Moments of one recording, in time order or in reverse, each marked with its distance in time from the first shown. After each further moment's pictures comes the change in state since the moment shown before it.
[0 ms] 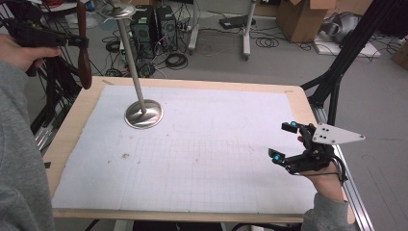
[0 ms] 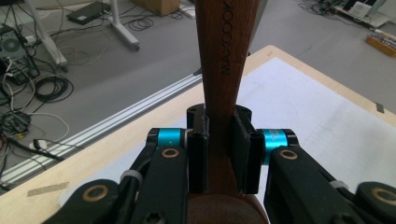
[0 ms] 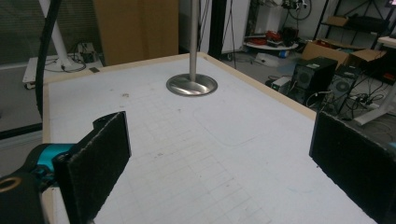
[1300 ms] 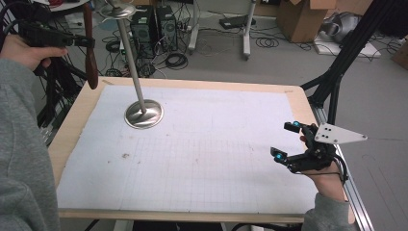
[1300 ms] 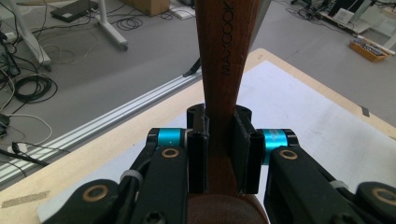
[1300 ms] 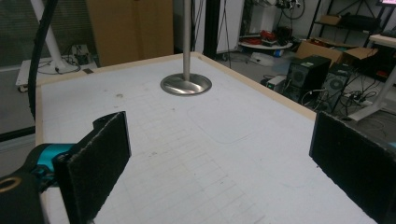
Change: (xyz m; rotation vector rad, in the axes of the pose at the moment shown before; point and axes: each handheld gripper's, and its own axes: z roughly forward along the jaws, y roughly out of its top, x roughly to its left) left arm 0.007 0.000 0.014 -0.004 -0.047 -0.028; right arm -0.004 -0.003 -0.003 -0.003 -0.021 0.016
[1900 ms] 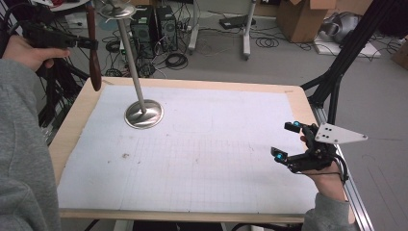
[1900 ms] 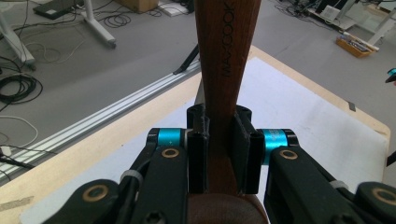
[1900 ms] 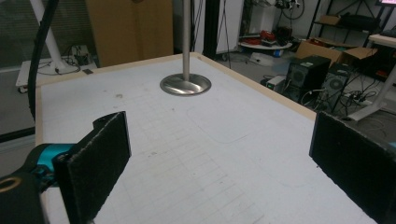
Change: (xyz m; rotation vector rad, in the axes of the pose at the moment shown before) left arm -0.003 0.000 0.005 0.015 -0.039 0.008; right arm -0.002 -0.001 -0.001 -0.004 -0.001 -0.003
